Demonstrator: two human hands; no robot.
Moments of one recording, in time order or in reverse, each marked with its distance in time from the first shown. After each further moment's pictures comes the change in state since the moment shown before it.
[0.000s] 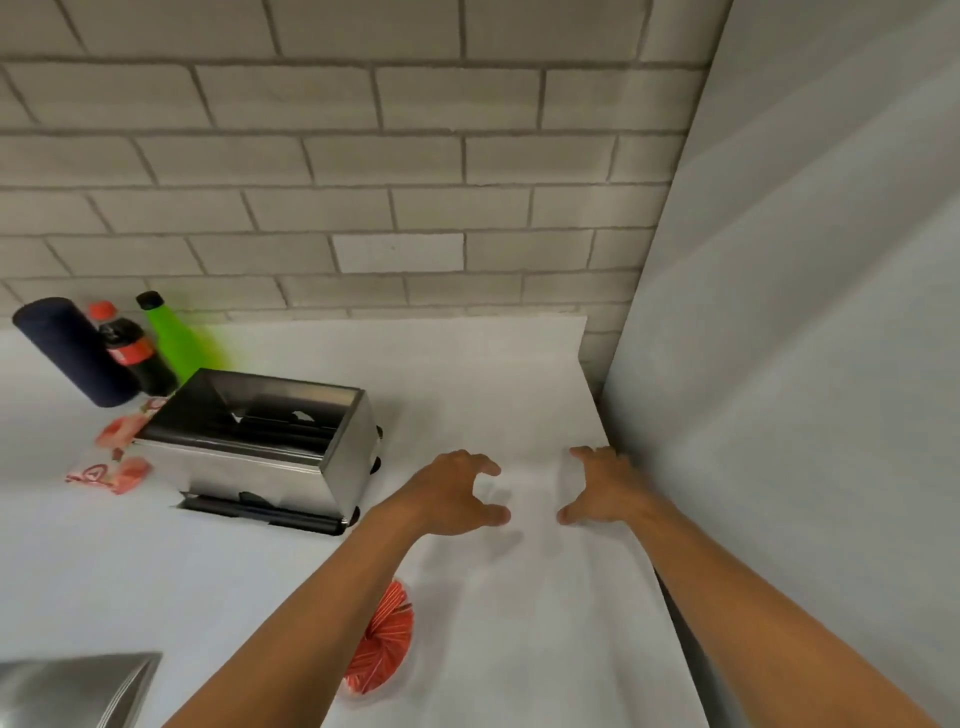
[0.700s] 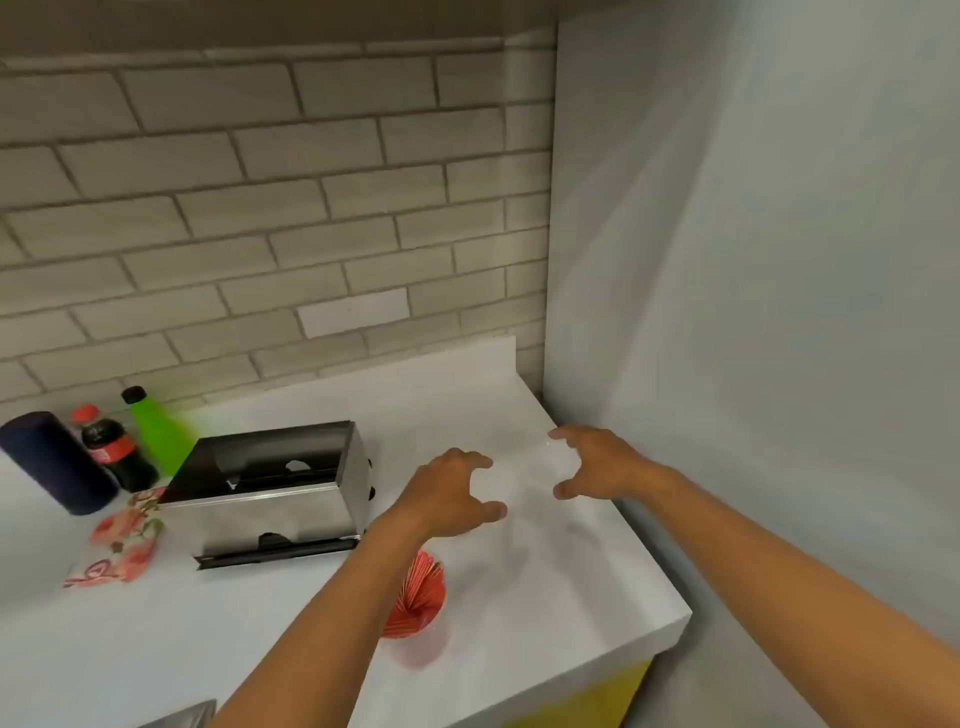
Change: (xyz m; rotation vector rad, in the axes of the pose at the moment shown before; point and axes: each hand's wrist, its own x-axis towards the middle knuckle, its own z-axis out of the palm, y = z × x) left_hand -0.090 0.025 -0.013 0.168 0.093 0.246; right_hand -0.161 -0.016 -0.027 0.231 0.179 -0.074
